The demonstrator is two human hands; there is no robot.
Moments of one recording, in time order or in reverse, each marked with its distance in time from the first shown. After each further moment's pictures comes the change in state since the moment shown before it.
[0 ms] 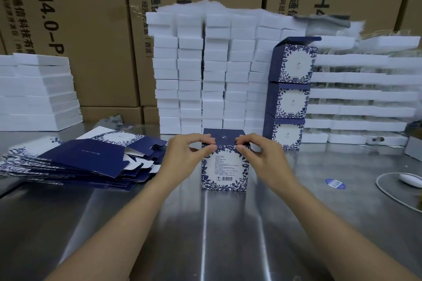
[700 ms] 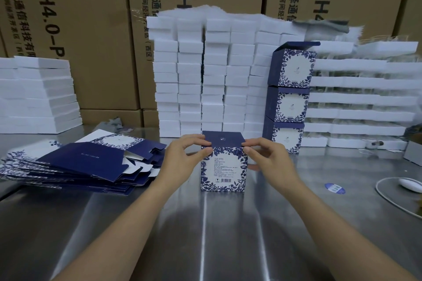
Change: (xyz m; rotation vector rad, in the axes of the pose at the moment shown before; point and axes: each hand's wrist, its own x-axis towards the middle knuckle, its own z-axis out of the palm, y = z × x) left_hand 0.003 -0.012 0.000 -0.088 0.034 -0.065; right_hand 0.005 0.007 -0.009 0.328 -0.011 0.253
